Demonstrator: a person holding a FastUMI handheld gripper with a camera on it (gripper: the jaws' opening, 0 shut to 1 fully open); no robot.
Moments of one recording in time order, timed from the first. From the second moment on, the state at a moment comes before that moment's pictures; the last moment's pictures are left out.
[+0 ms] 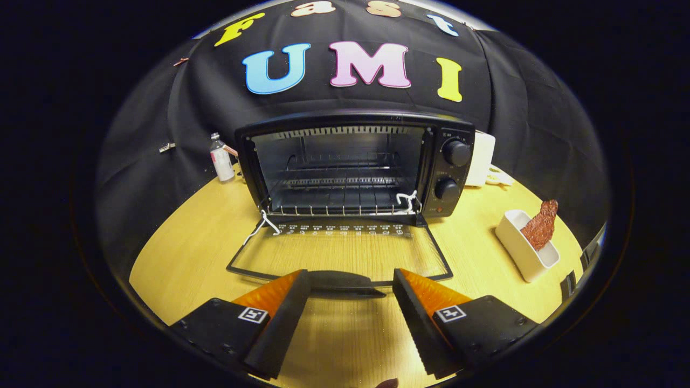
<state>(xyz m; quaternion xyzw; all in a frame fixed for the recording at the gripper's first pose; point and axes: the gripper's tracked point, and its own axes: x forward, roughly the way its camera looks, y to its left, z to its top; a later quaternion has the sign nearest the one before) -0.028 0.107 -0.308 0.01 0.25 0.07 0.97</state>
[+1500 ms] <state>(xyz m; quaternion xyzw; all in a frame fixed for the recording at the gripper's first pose) -0.003 -0.192 -0.209 0.17 0.21 -0.01 0.96</state>
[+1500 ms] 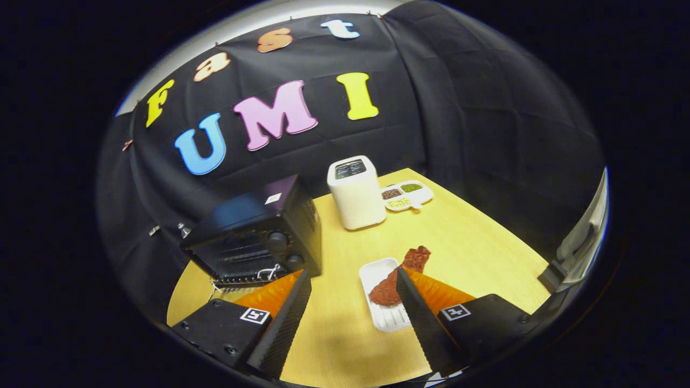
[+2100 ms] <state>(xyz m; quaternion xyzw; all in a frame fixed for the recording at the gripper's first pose) 0.051 -0.242 -0.299 0.31 0.28 -0.01 0.91</state>
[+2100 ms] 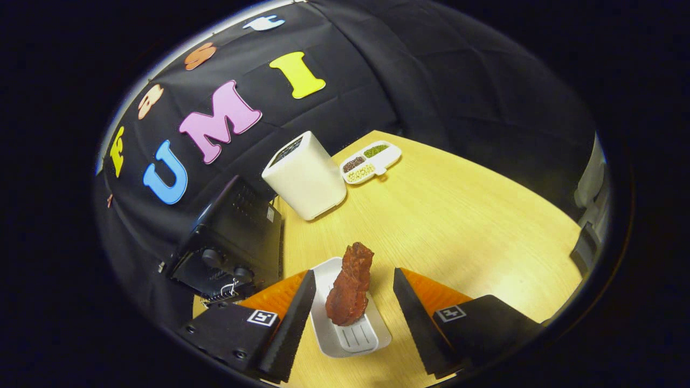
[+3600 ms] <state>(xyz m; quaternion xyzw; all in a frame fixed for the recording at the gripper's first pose) 0.015 0.004 -0.195 0.45 0.27 0.14 0.84</state>
